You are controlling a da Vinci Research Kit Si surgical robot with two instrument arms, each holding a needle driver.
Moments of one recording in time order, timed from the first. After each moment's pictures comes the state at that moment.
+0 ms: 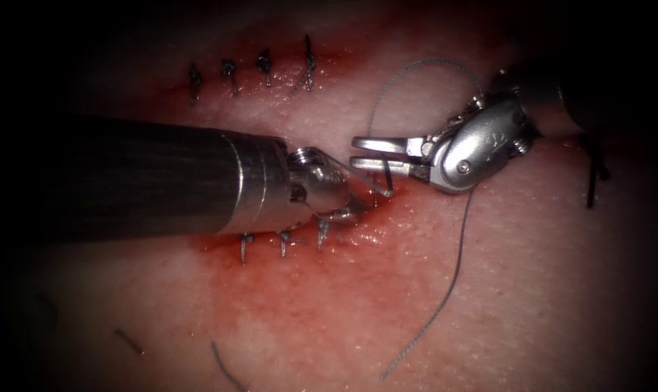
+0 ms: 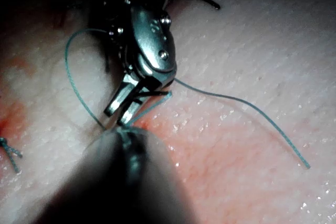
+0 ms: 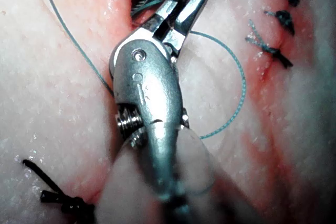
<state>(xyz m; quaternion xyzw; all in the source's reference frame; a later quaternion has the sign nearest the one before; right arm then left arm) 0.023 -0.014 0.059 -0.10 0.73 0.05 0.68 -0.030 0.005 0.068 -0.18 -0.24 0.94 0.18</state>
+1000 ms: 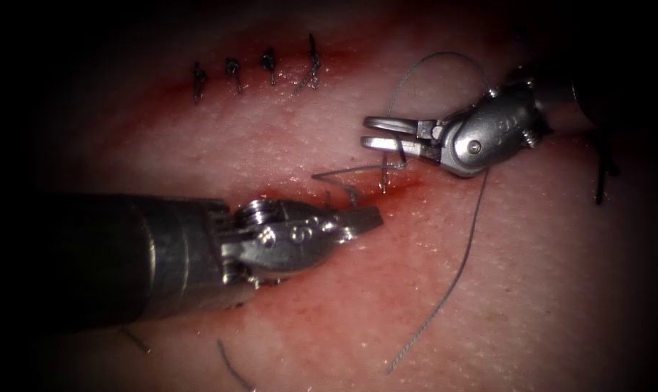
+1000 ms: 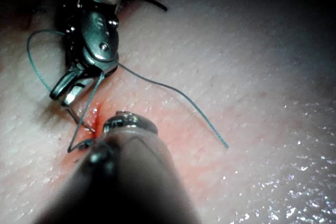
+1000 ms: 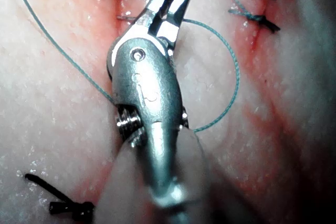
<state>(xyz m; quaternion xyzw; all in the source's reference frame) 0.023 -0.012 0.060 -0.07 0.72 0.06 0.69 -0.033 0.002 0.056 -0.36 -0.07 0.90 0.24</state>
